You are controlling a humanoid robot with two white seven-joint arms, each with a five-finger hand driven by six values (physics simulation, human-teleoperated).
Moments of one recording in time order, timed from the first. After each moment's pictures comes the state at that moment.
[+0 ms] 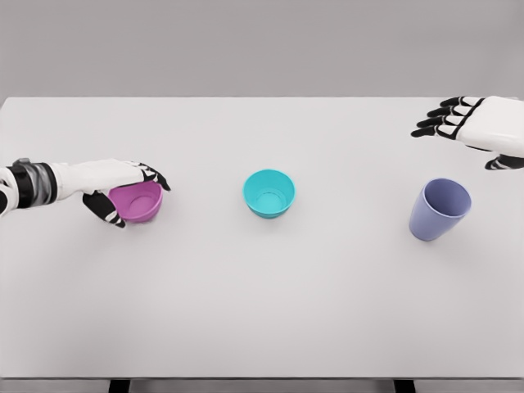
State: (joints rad) left arm -0.65 0.89 -0.78 -1.54 -0.19 -0.16 -0.61; right arm -0.50 -1.04 0.30 -1.65 0.41 -0.61 0.61
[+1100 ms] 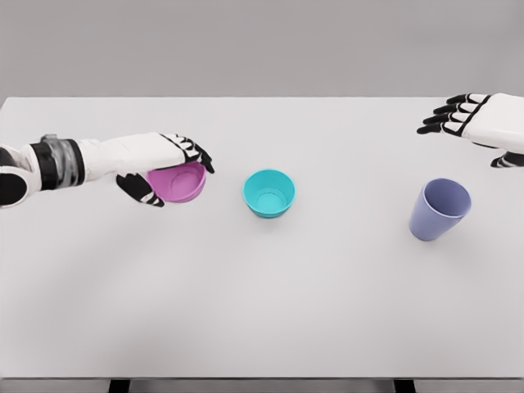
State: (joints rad) left arm -0.73 0.83 -0.78 -1.71 -0.19 -0.17 -0.61; right arm -0.50 -1.05 0.30 -1.64 0.41 -0.61 0.61
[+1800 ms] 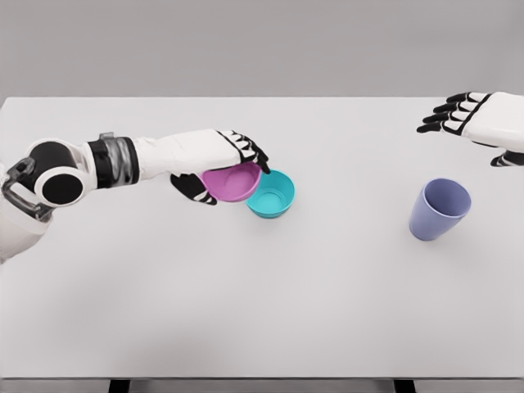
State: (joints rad) left arm -0.75 0.66 -0.79 -1.73 -0.25 -0.17 -0.61; right arm -0.50 -1.05 0.30 -1.64 0.41 -0.61 0.61
